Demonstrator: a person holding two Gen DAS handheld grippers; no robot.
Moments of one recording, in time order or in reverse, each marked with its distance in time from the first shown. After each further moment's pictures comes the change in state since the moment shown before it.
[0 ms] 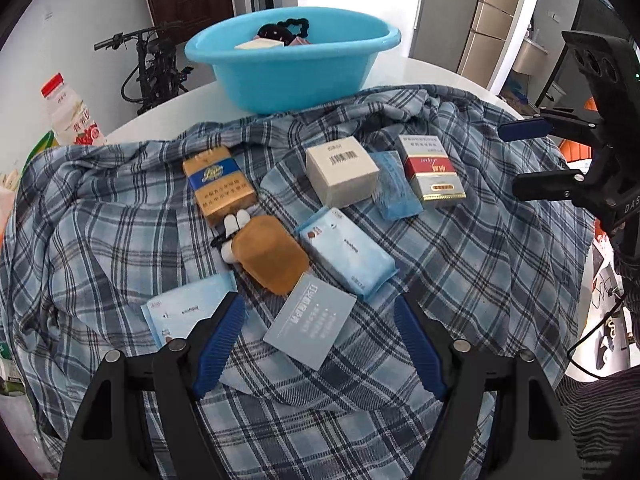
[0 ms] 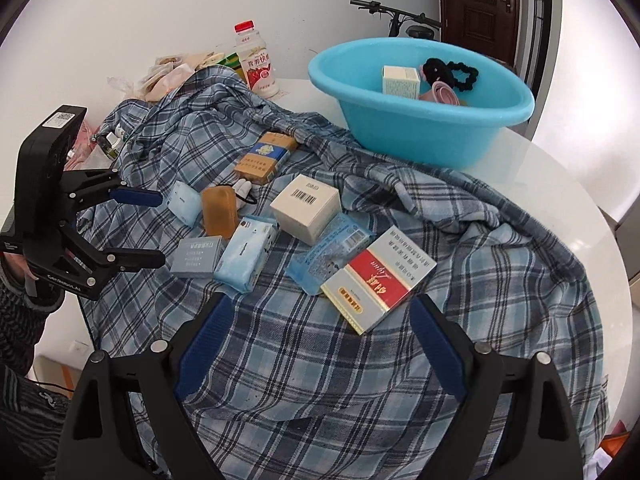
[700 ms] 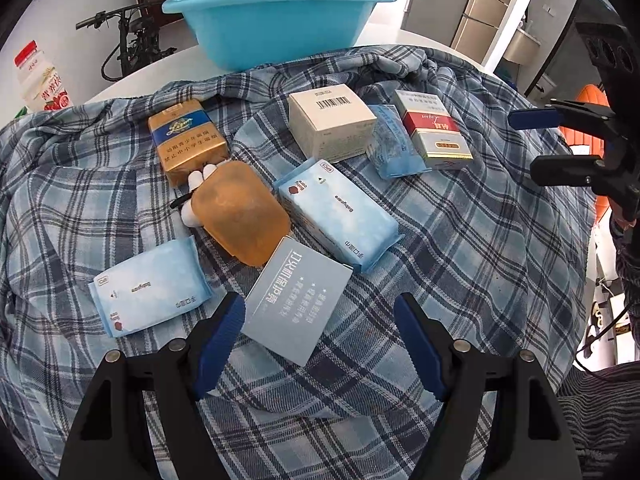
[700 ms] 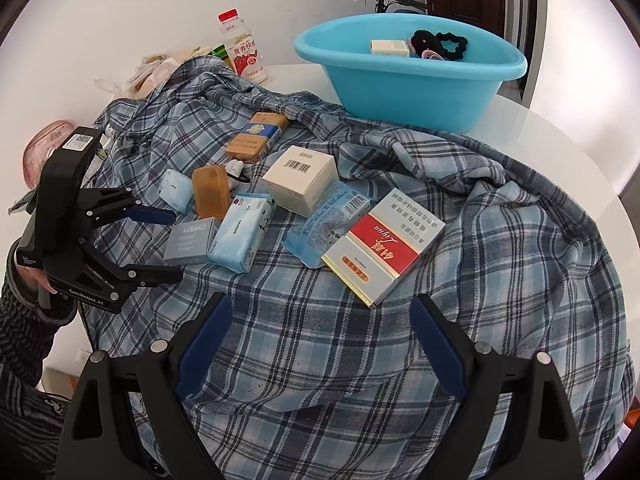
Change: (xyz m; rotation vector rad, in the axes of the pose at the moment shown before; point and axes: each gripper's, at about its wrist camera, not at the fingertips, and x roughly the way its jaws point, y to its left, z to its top) left arm 0.042 0.002 -0.011 0.011 0.057 -0.075; right arm 0.013 -0.001 -0.018 0.063 0.026 -0.007
